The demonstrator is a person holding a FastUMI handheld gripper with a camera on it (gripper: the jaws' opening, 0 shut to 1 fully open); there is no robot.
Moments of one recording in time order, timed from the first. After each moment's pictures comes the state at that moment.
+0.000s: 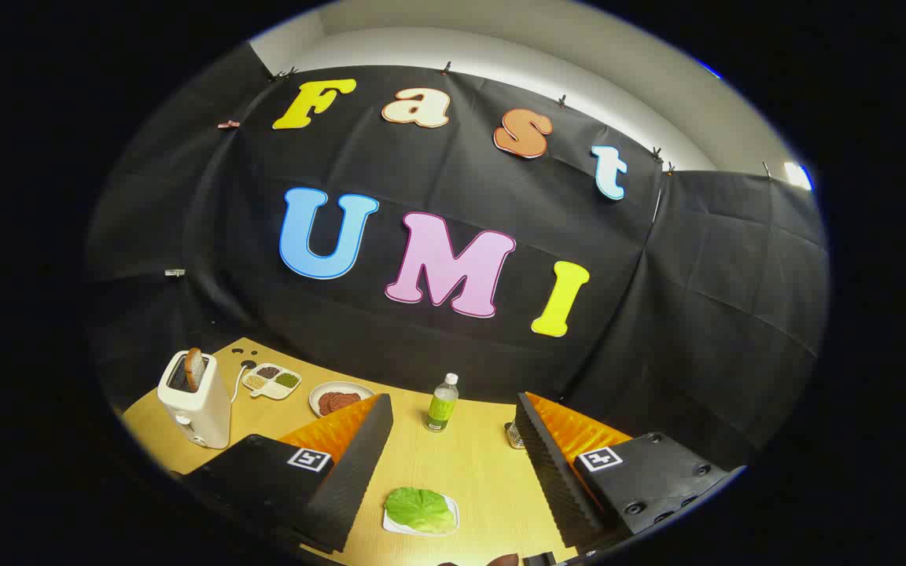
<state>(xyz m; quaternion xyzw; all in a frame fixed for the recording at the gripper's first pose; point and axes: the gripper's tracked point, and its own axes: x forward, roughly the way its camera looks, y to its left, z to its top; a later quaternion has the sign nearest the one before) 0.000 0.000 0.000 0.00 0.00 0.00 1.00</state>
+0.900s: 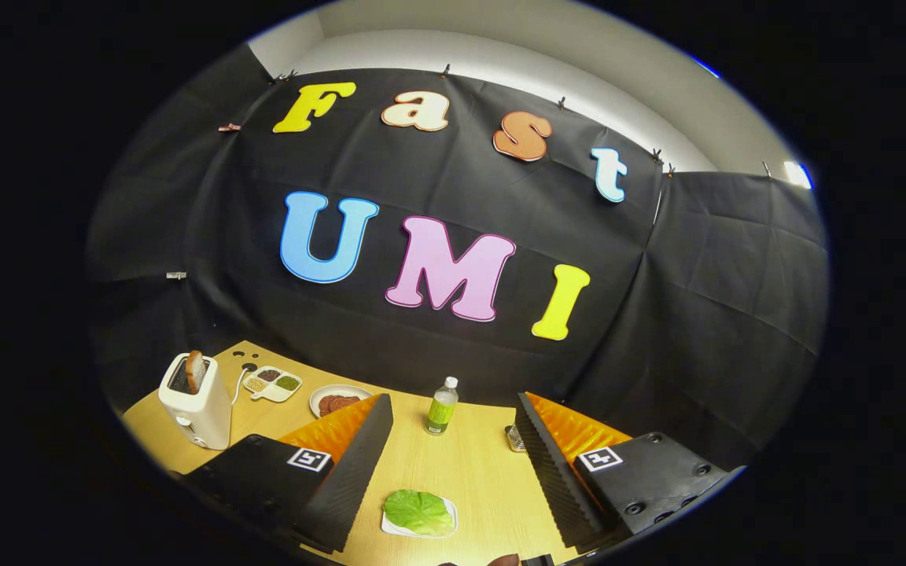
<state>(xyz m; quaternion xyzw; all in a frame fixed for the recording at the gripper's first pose) 0.000 -0.006 0.003 0.00 -0.01 0.00 1.00</state>
